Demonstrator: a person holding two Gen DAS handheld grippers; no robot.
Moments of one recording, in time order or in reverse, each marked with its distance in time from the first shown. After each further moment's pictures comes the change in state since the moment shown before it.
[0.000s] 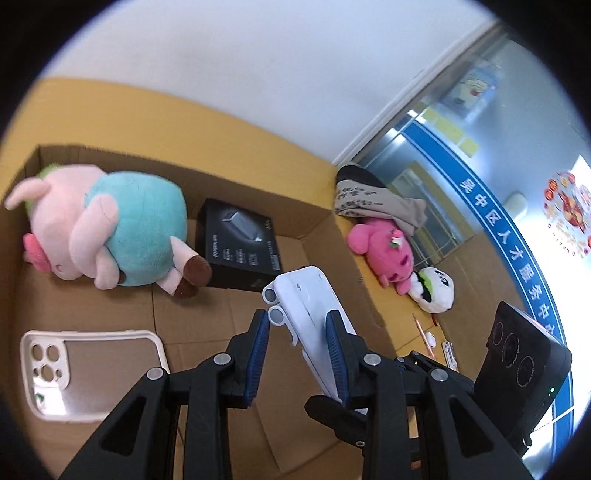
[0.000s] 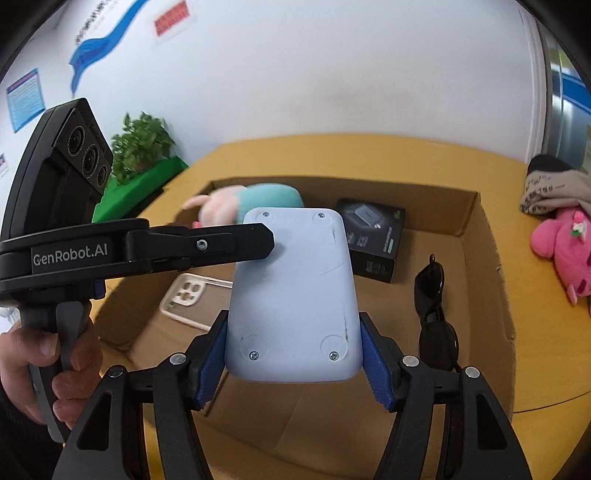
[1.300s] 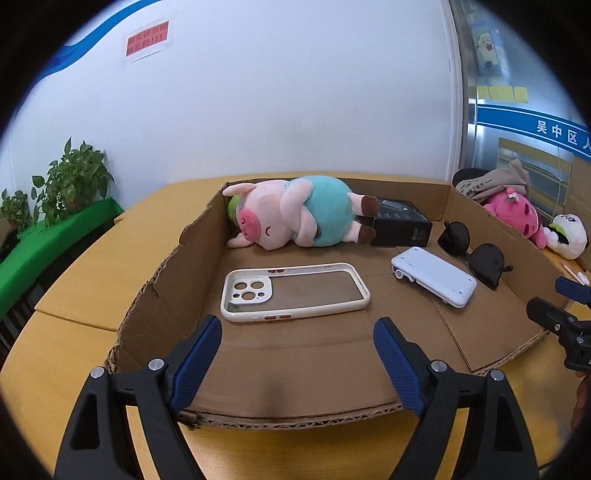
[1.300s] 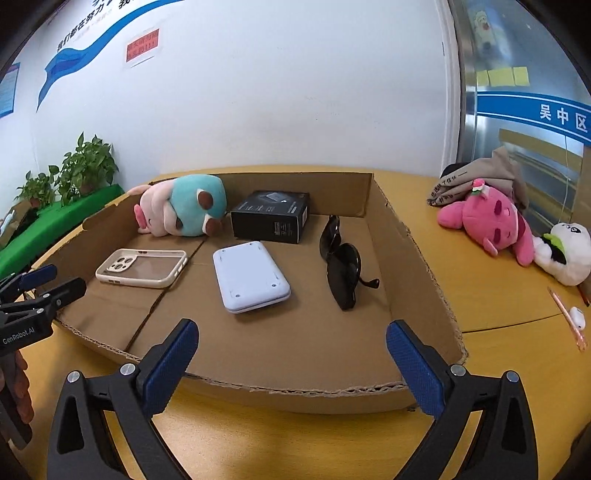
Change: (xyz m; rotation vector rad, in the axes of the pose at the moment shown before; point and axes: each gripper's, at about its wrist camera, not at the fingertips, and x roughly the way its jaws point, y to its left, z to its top) left arm -0.097 0.001 -0.179 0.321 -0.406 0.687; right arm -0.044 -0.004 -0.129 0.007 -0.286 -0.300
